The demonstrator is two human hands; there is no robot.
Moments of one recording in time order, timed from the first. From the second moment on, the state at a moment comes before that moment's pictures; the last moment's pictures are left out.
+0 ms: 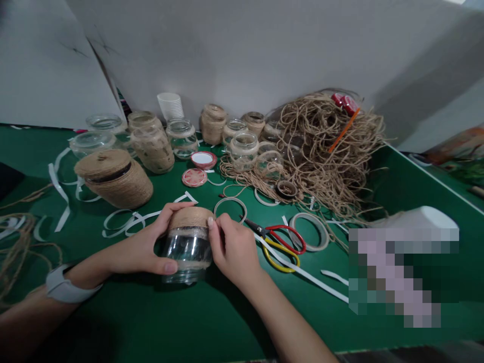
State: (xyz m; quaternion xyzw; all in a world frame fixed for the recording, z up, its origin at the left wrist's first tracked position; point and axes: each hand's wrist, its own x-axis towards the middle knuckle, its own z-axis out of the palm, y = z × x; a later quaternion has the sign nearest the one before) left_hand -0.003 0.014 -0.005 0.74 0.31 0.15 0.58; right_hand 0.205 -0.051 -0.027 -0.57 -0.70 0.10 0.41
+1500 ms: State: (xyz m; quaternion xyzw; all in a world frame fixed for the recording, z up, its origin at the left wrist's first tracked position) left_hand -0.021 0.029 -0.002 0.76 0.28 0.09 0.58; right_hand 0.209 -0.045 -0.026 -0.53 -0.55 0.42 0.49
